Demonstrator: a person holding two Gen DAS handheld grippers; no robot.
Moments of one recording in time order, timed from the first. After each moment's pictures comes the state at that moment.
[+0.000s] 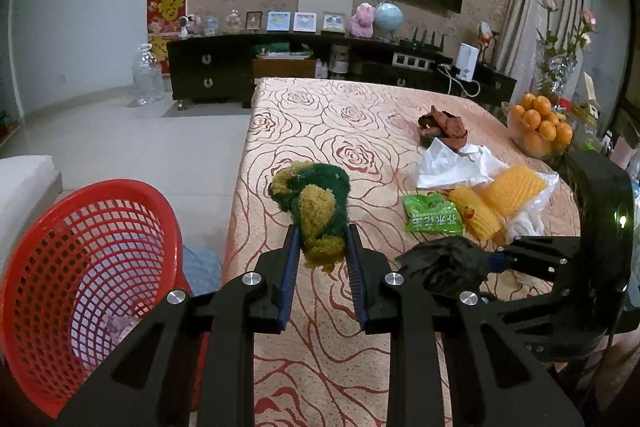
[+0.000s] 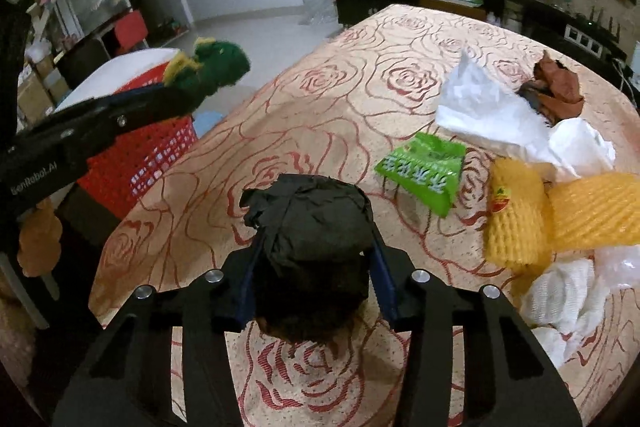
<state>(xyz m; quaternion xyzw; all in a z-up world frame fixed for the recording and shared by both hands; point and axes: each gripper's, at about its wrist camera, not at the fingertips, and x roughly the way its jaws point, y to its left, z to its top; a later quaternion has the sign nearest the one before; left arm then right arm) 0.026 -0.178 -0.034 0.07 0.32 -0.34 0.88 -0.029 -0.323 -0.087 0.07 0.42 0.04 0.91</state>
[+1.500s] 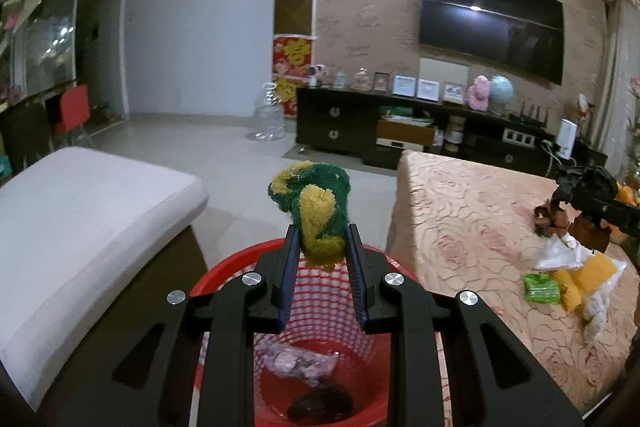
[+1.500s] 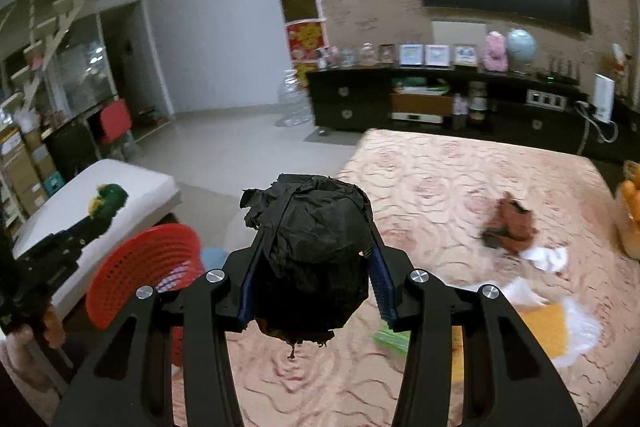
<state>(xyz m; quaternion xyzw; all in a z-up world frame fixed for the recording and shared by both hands) 0.053 -0.034 0.031 0.02 0.24 -0.14 0.96 -0.003 -0.312 0.034 0.08 0.27 -0.01 0.96</state>
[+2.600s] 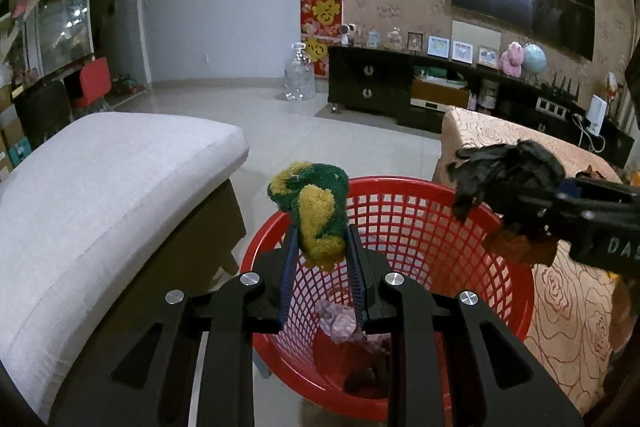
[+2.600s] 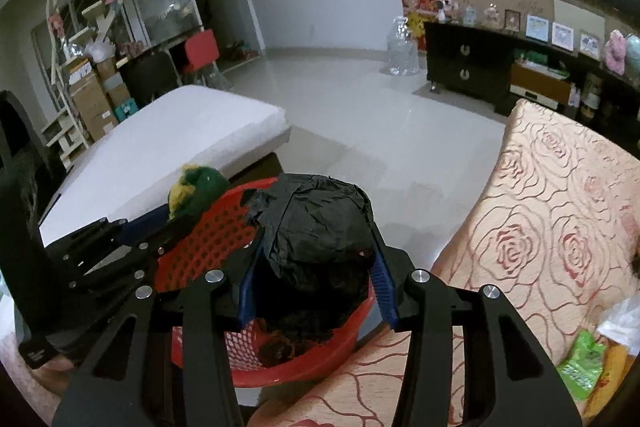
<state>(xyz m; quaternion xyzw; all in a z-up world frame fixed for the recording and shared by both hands) 0.072 0.004 -0.004 0.04 0.30 -0.10 0.95 0.083 -0.165 -0.001 0.05 0.35 0.16 0.92</state>
